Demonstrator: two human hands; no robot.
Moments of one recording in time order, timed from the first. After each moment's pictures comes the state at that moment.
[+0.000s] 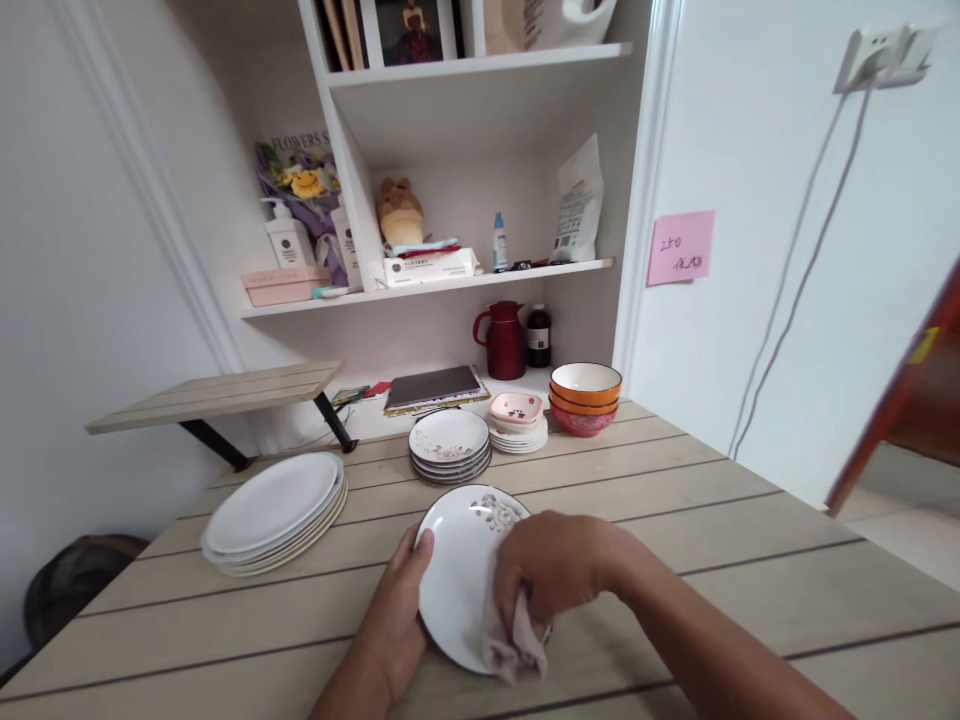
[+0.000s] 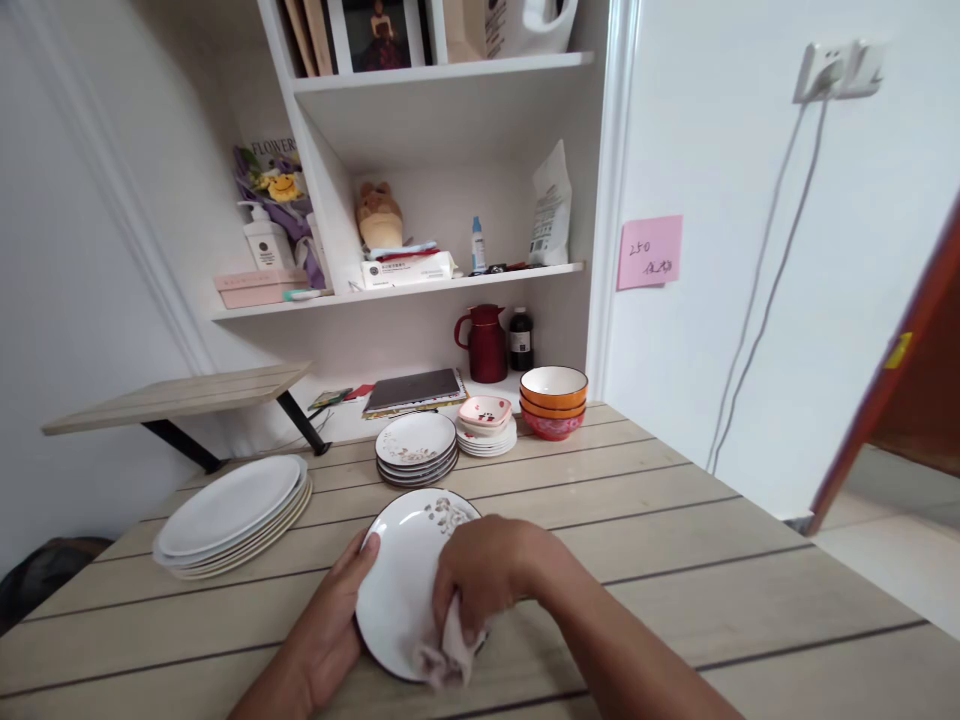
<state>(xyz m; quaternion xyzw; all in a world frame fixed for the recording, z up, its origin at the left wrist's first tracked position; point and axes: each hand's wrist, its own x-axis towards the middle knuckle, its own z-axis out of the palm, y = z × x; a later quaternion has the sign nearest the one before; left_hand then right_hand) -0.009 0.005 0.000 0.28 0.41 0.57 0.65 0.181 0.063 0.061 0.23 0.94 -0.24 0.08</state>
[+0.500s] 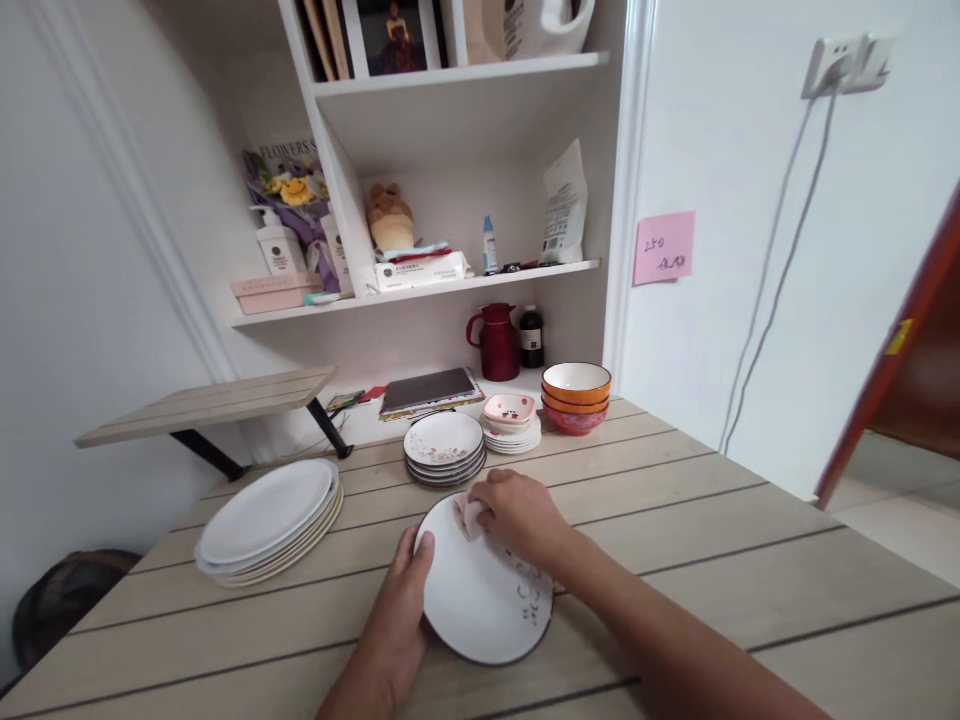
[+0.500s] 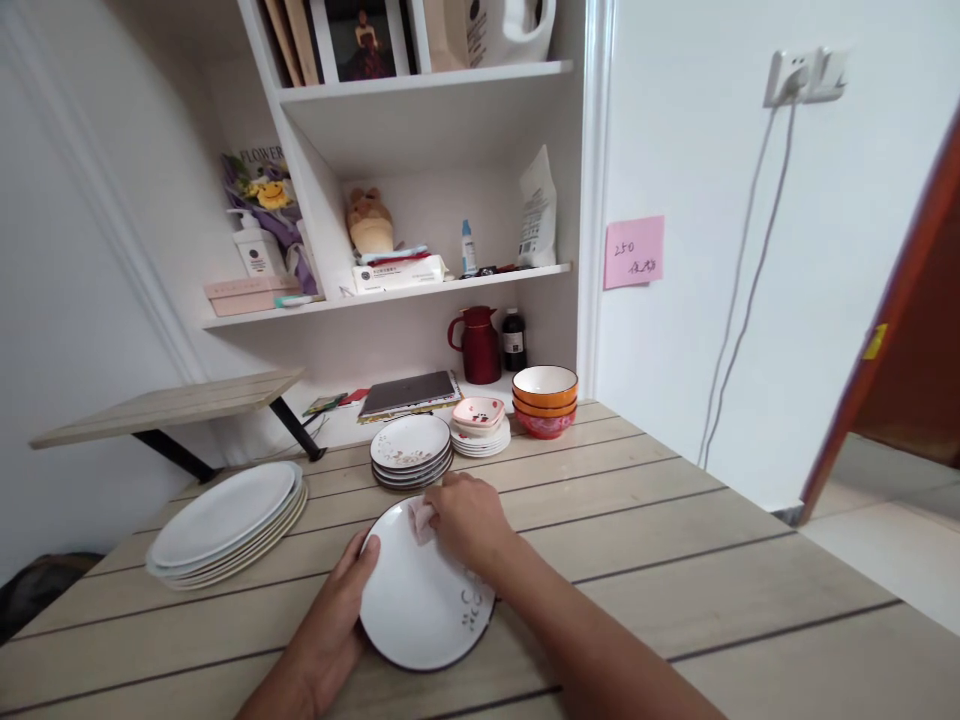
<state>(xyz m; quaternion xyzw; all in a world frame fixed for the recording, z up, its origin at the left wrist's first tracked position) -0.001 0.004 0.002 0.29 0.48 0.57 0.60 0.160 0.083 0.033 0.49 0.85 -0.06 -0.17</state>
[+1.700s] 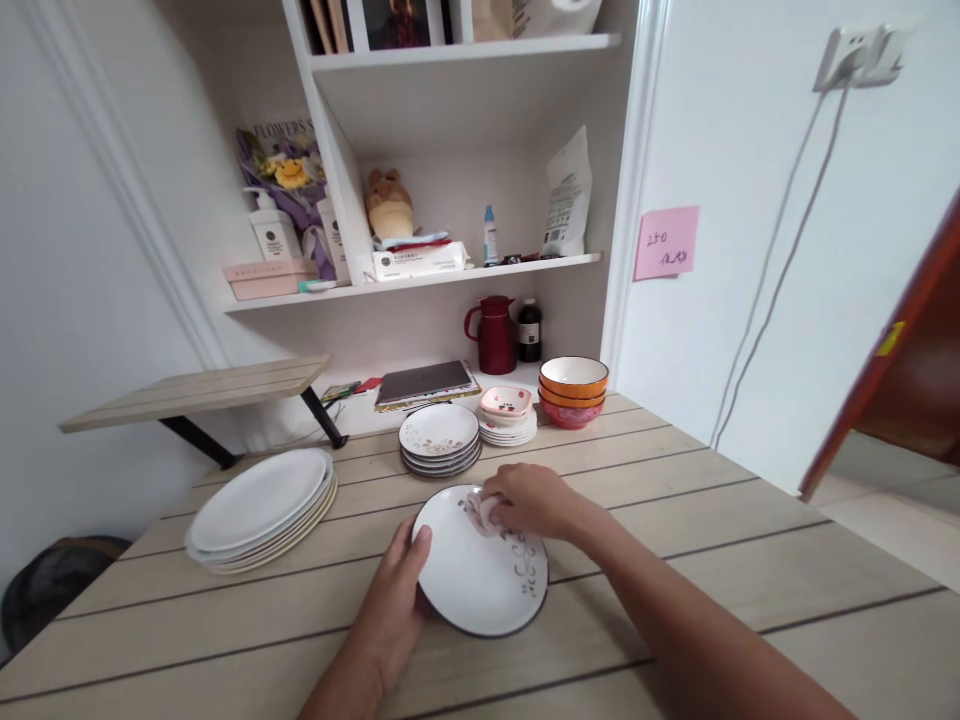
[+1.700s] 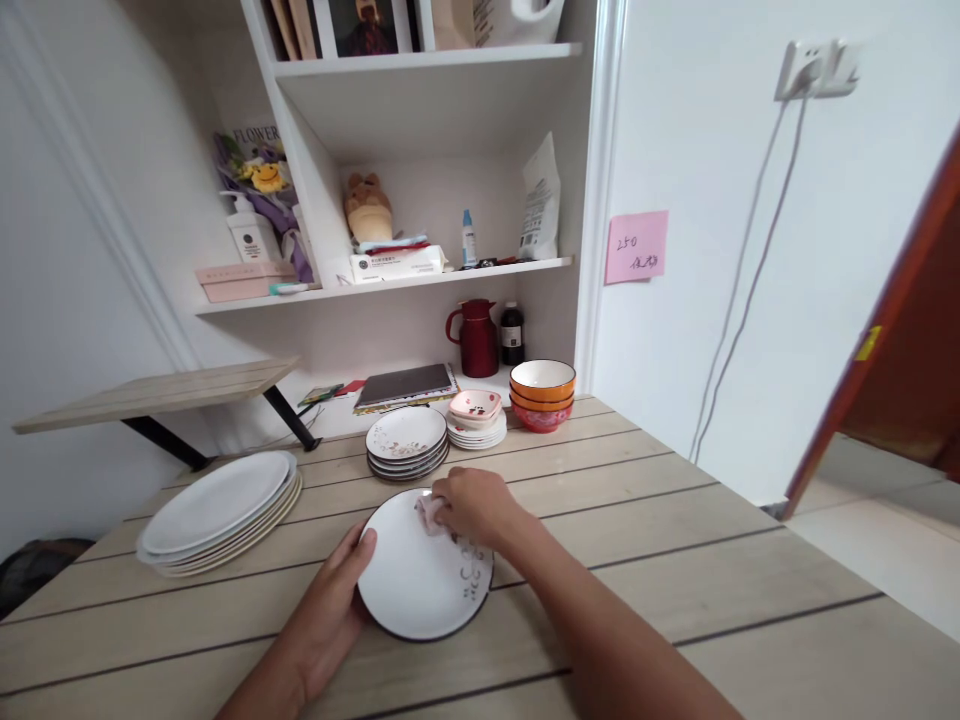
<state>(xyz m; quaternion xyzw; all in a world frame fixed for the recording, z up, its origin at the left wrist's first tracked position) 0.000 0.000 0.005 0.31 0.48 0.55 0.60 0.189 0.094 0.043 0.46 0.88 -0.10 -0.09</state>
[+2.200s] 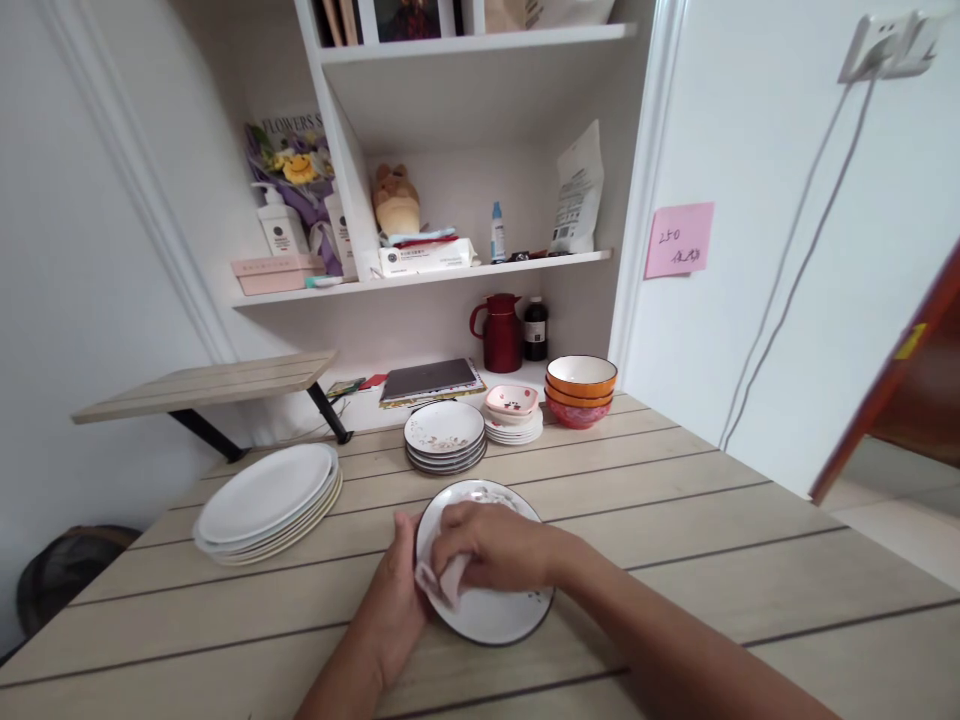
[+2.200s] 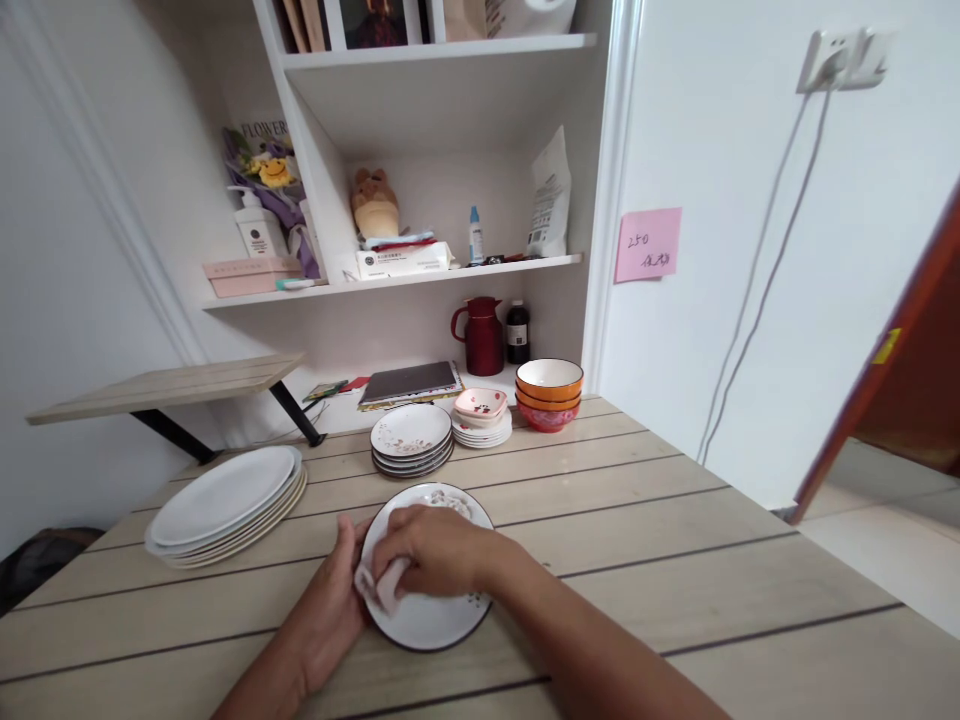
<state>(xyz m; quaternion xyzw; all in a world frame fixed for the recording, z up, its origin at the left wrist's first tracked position) -0.005 0.007 0.000 0.30 0.36 0.55 0.69 0.152 0.070 0.031 0.15 0.95 -0.21 -0.15</state>
